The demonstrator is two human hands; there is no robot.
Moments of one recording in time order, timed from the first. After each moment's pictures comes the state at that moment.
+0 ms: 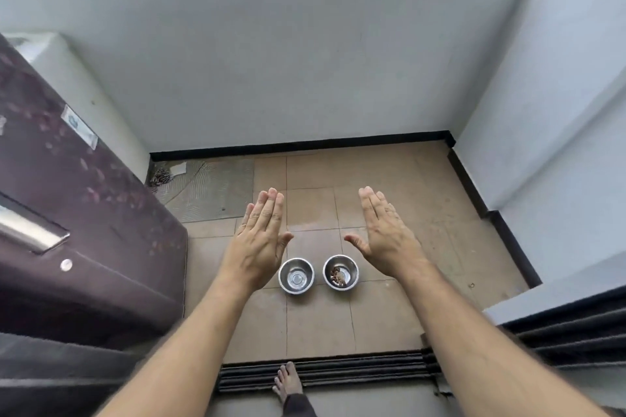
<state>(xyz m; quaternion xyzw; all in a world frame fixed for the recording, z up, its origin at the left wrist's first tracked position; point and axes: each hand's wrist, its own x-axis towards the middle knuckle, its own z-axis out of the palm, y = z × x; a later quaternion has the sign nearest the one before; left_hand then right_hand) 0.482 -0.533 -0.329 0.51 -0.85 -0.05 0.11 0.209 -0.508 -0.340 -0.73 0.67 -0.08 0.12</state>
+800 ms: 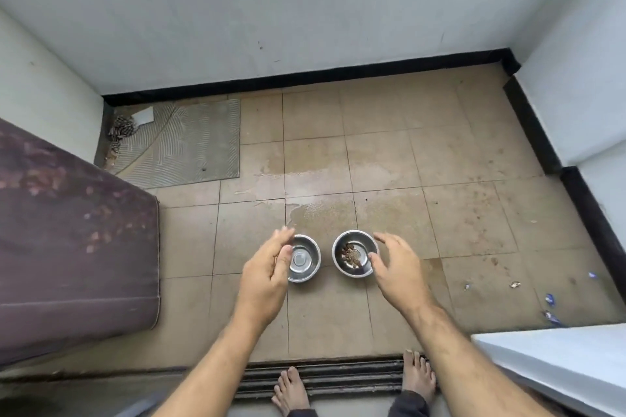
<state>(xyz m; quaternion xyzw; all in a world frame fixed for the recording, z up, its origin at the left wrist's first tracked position) 0.428 -0.660 -0.576 0.62 -0.61 -0.42 0.27 0.192 -0.634 -0.630 -0.49 0.77 -0.16 0.36</state>
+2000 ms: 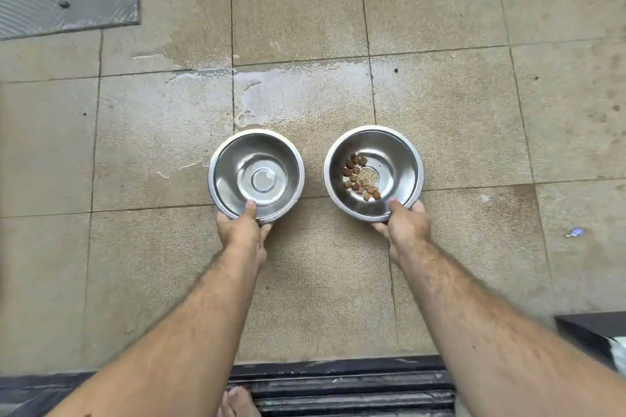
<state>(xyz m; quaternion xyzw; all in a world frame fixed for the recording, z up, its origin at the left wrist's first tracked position) 0.413 -0.698 -1.121 0.77 0.04 -0.50 0.38 0.189 -0.656 -1.135 0.07 0.79 -0.39 0.47</state>
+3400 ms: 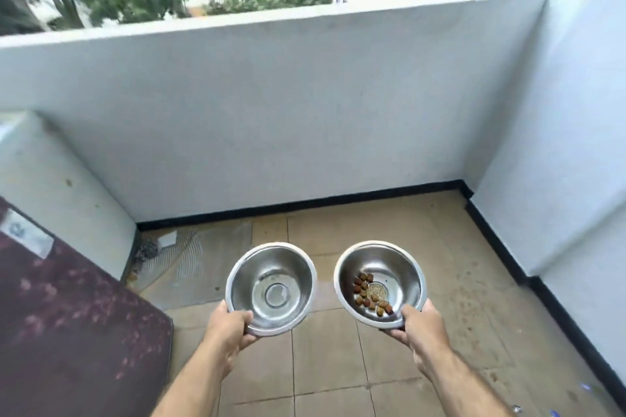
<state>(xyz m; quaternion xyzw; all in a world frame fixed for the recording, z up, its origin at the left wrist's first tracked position) 0.486 -0.743 -0.393 0.71 -0.26 -0.56 0.33 0.185 -0.676 -0.431 -0.08 0.71 -0.51 0.48</state>
